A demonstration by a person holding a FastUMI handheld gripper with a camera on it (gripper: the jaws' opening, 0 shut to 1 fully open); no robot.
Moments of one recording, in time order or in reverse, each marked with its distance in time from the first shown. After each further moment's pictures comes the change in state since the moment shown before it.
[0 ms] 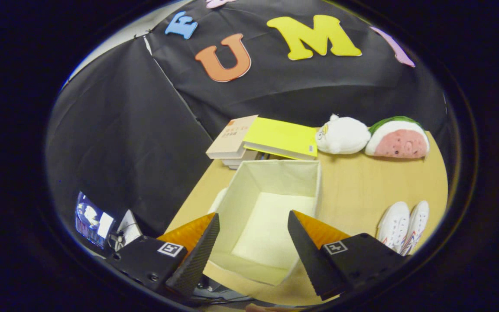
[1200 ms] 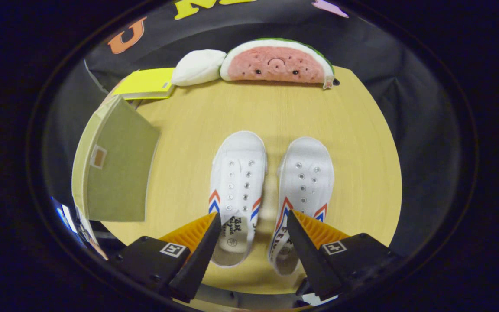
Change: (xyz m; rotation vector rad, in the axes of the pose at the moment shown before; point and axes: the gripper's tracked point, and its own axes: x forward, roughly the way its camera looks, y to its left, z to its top) arm -0.040 -0.315 -0.118 0.141 0.412 -0.391
